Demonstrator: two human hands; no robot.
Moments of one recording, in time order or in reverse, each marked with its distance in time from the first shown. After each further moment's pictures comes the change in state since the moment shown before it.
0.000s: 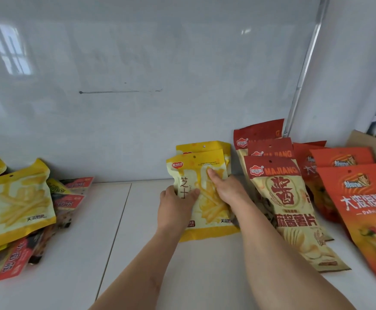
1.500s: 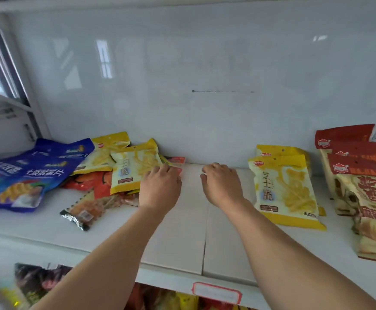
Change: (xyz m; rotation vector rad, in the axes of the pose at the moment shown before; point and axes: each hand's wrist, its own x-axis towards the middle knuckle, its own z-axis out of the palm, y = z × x) left_hand -0.052 -0.066 -0.242 0.989 0.390 0.375; right_hand -0.170 -0.094 0.160 -0.803 0.072 -0.880
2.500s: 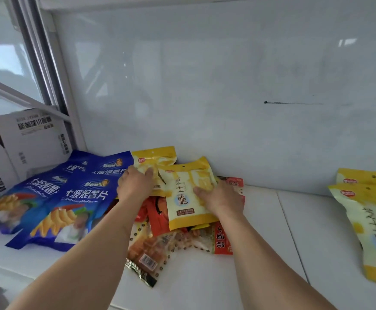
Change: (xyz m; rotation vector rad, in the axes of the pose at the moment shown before) left_hand 0.107 -0.236 0.019 -0.427 -0.169 -0.682; right_hand 0.112 -0.158 0.077 0.402 -0.227 0.484
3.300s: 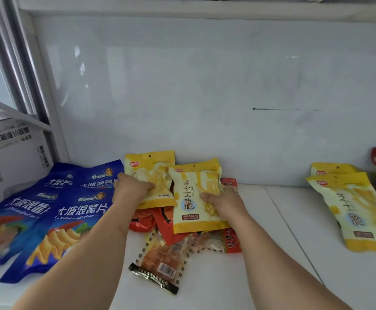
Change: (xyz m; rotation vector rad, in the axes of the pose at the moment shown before) left_hand 0.037 -0.011 -0.020 -0.062 -0.184 -0.070; right_hand -0.017 0.005 0.003 0.470 -0.031 0.139
